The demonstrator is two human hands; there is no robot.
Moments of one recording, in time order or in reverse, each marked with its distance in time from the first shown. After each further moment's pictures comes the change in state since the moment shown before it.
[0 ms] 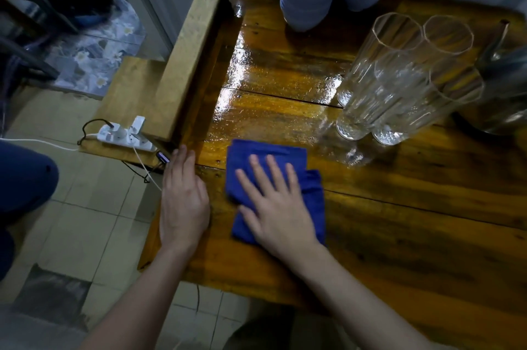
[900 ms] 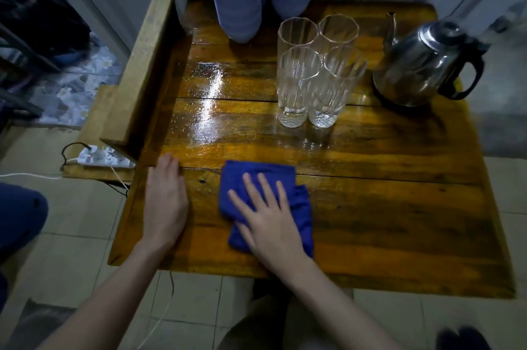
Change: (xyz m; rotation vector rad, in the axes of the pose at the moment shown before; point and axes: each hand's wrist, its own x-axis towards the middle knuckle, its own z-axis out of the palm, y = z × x) left_hand -0.021 0.030 0.005 0.137 -0.048 0.176; right_hand -0.084 0.035 0.006 0.035 0.053 0.078
